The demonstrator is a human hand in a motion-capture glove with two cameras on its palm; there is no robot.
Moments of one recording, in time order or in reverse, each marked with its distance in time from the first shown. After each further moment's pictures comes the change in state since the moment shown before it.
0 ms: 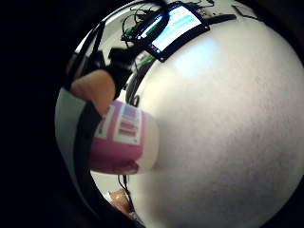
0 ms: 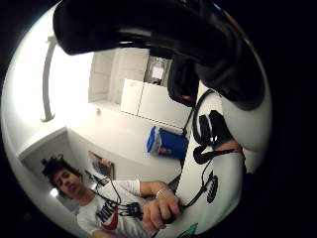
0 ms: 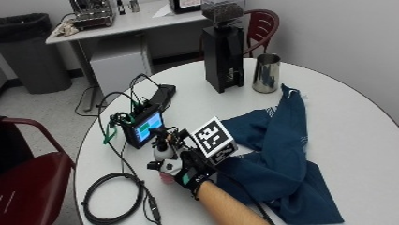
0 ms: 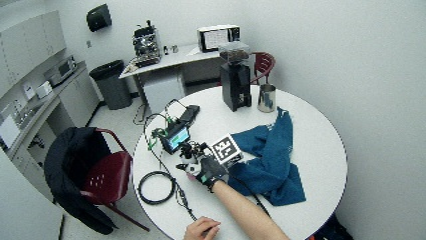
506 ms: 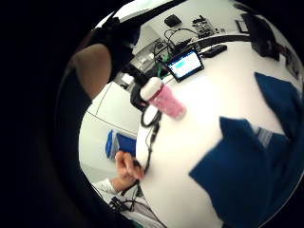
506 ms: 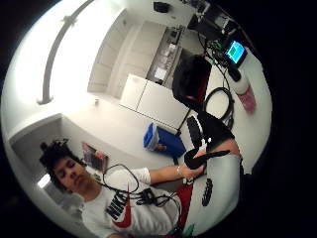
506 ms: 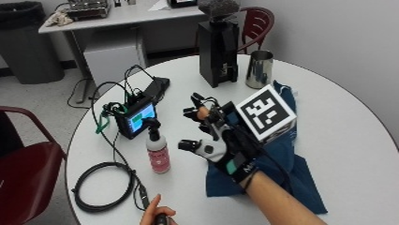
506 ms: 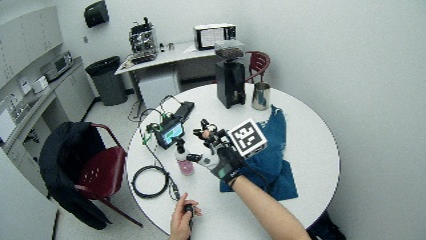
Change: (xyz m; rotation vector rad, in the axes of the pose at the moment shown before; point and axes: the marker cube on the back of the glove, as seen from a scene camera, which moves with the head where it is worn) arm -0.124 0.069 -0.104 0.038 0.090 -0.111
